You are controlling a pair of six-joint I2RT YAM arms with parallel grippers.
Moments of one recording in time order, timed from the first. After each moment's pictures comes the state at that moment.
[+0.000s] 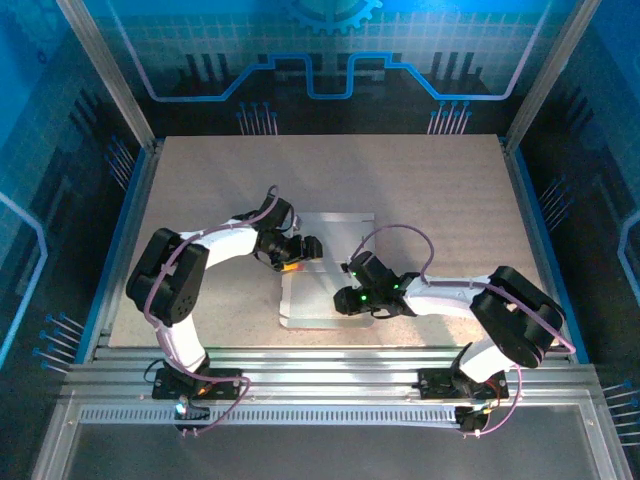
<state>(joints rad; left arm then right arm) -0.41 1.80 1.04 -0.40 0.46 -0.63 0.82 1.52 0.61 -0.06 -0.18 0.61</state>
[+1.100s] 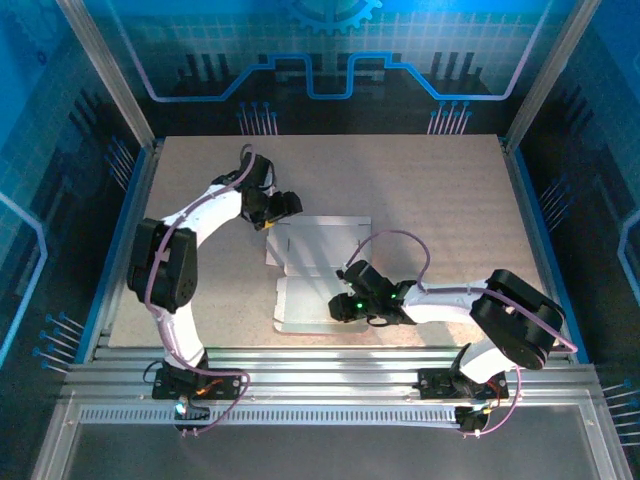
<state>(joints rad) -0.24 1.89 1.40 -0.60 0.29 -0.60 0.90 1.51 0.57 0.01 -0.14 0.65</state>
